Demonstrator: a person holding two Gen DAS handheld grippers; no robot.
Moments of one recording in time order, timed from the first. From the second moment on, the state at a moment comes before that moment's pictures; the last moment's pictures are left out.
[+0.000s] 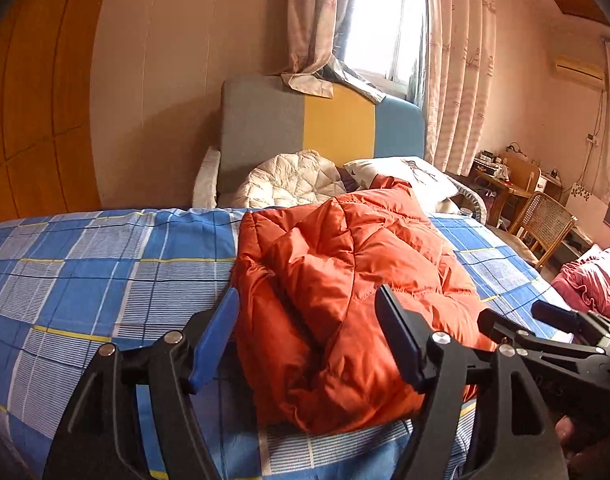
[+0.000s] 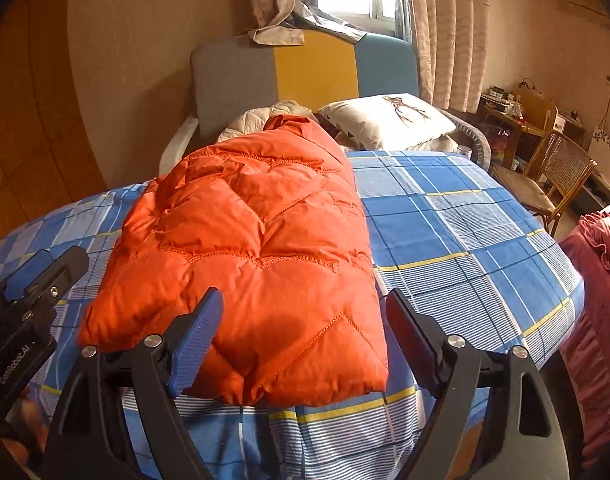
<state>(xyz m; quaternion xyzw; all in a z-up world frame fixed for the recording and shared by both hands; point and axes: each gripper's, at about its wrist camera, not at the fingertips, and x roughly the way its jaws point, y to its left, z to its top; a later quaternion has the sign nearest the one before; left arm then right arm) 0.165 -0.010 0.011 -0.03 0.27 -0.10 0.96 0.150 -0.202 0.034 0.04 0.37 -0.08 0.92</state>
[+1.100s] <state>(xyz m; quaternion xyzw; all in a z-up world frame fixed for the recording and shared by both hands) 0.106 0.002 0.011 0.00 0.27 -0.06 0.96 0.098 -0.196 0.056 0.02 0.34 -0.13 0.93</state>
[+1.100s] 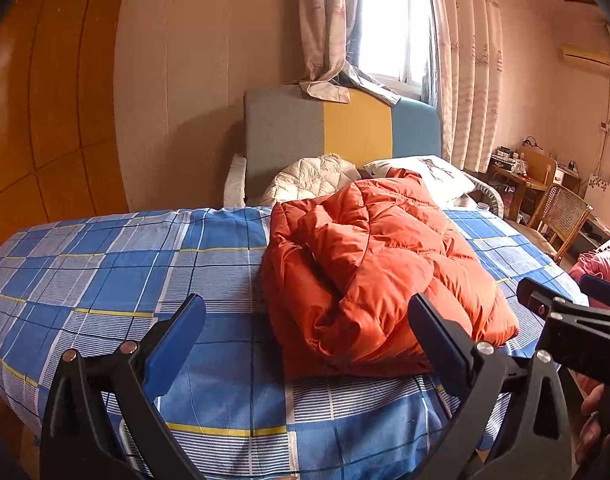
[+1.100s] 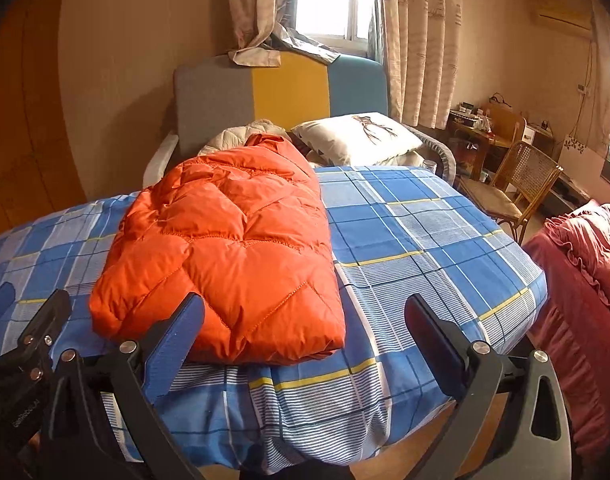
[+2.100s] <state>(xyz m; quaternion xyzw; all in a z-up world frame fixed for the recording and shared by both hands) 0.103 0.020 0.006 -0.03 0.27 -0.02 0.96 0.093 -0.182 0.063 0.00 0.32 -0.11 0.94</state>
